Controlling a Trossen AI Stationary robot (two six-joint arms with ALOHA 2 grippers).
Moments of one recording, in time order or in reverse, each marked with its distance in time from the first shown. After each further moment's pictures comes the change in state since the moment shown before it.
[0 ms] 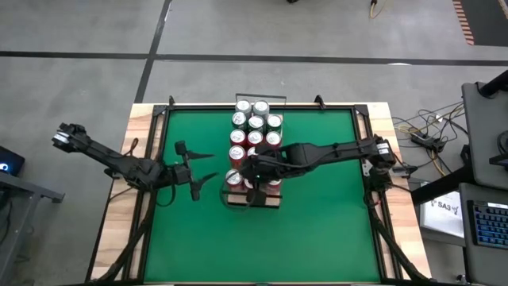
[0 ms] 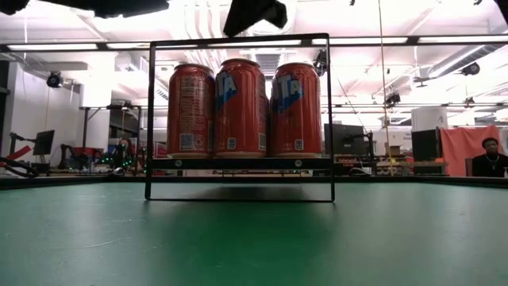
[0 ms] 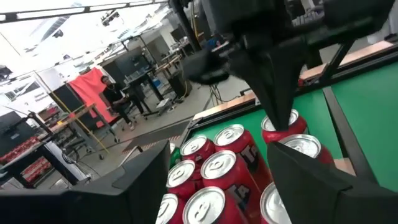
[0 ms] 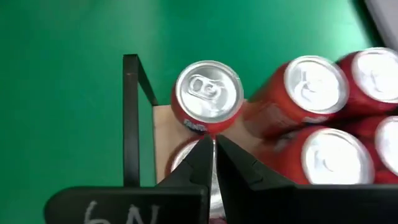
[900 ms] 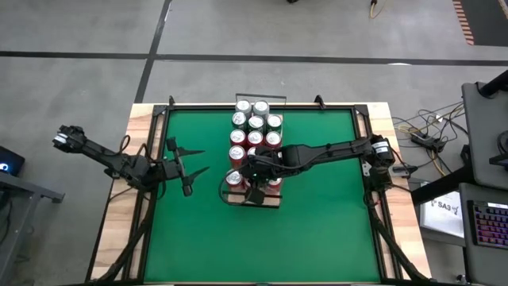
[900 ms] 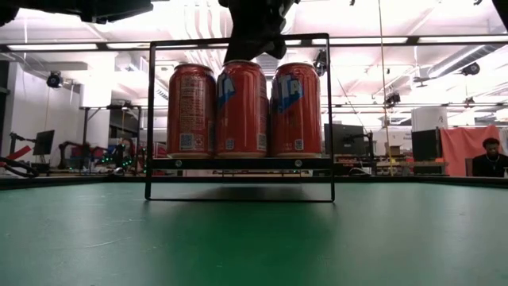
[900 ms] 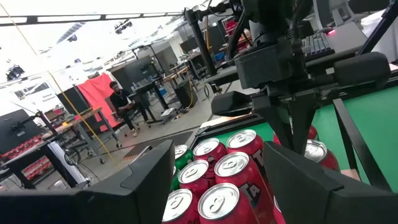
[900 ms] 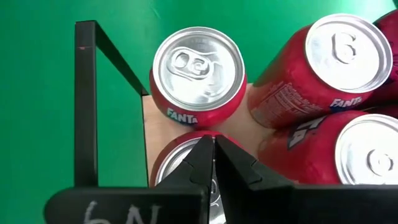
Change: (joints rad) left arm 0.000 -0.180 -0.082 -0.004 -0.007 -0.001; right arm -0.045 0.000 -0.156 0.126 -0.049 0.024
